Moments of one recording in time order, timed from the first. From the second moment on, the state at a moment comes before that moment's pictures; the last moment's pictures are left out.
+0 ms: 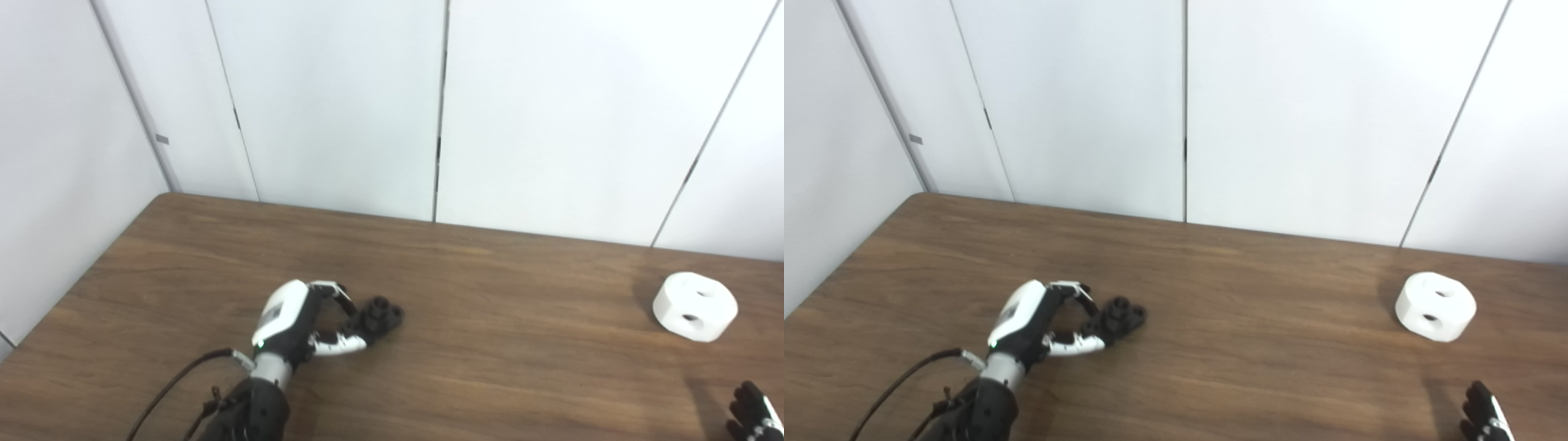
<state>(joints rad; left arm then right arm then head) -0.05 0.31 -0.23 -0.25 0.57 0.39 -0.03 0.29 -0.26 -0.16 -0.17 0.16 -0.16 0.17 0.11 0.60</state>
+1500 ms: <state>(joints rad) 0.10 0.23 -0.51 -0.28 0.92 0.09 -0.03 0.35 -0.19 -0.09 -0.34 0.05 -0.02 0.08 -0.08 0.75</state>
